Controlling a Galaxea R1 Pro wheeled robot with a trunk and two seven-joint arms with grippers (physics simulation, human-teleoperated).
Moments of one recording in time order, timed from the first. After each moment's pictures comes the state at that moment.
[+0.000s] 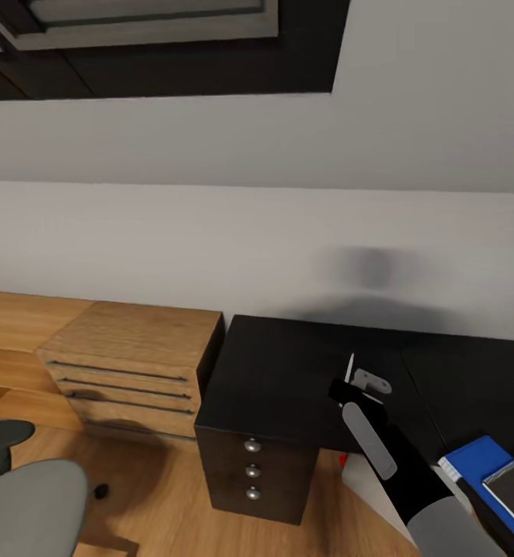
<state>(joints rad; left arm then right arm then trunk) 0.16 0.12 -0.33 -0.87 0.62 -0.06 0.32 -0.56 -0.07 0.31 -1.14 -0.79 0.37 -0.72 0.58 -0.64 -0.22</state>
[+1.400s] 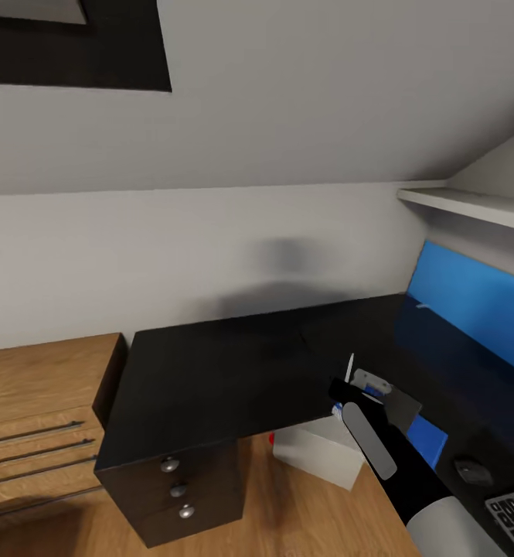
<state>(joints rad) 0.16 0.12 -0.33 -0.87 0.62 -0.06 0.32 -0.56 -0.07 0.31 -1.14 -0.78 0.37 -0.72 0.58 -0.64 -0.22</state>
